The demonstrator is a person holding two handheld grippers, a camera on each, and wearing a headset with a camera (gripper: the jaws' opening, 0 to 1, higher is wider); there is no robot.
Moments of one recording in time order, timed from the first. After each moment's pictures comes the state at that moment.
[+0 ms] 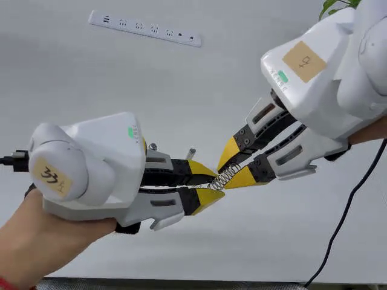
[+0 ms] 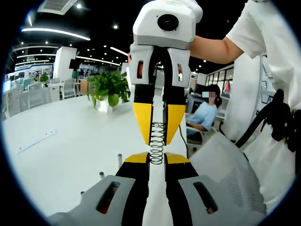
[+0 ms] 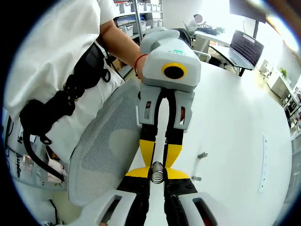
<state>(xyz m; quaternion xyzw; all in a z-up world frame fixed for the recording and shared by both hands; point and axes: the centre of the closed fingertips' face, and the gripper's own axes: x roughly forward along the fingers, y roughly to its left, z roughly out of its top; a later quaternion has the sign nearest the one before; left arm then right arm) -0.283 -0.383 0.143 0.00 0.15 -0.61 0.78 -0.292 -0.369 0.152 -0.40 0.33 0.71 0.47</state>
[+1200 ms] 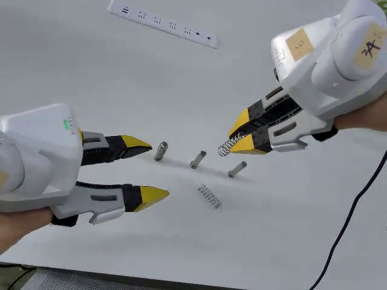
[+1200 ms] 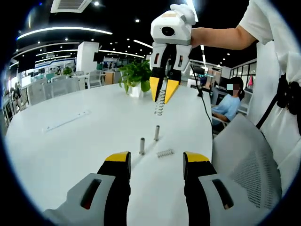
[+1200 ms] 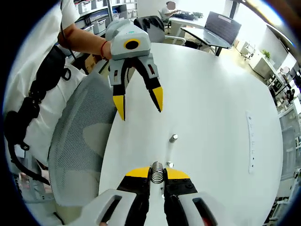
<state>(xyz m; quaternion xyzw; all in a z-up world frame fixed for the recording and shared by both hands) -0.252 -0.286 0.100 0.04 0.19 -0.50 0.84 -0.210 -0.365 0.123 -0.43 0.37 0.62 0.53</state>
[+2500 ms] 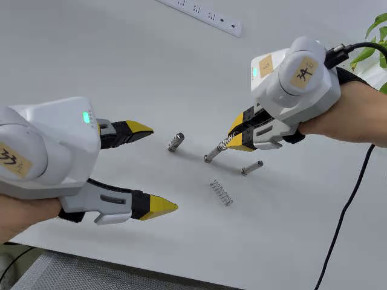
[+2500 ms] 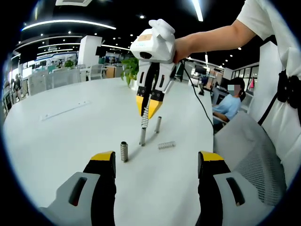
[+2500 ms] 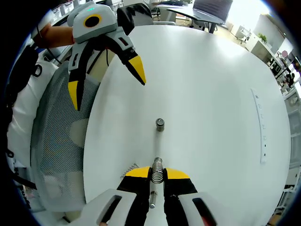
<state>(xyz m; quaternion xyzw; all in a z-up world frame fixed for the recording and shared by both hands) -0.253 -0.281 0.073 0.02 0.21 -0.50 0.84 -0.187 -0.360 0.050 -0.43 0.43 0.59 0.53</state>
